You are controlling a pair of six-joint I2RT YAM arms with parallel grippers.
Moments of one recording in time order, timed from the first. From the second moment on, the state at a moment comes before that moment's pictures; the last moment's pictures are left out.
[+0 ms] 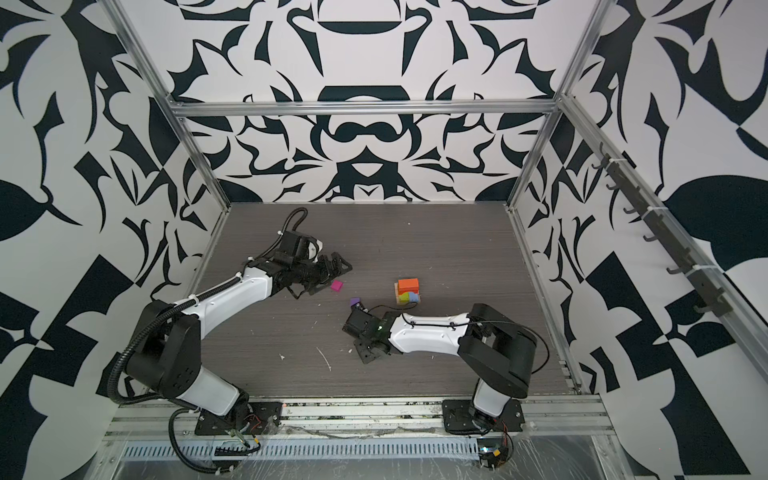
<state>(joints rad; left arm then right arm) -0.47 1.56 1.02 -0.30 0.42 -0.84 1.09 1.66 0.90 -0.49 0.13 0.55</state>
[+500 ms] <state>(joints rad) -0.47 1.56 1.02 -0.30 0.42 -0.84 1.10 1.67 0.91 -0.50 0.16 0.57</state>
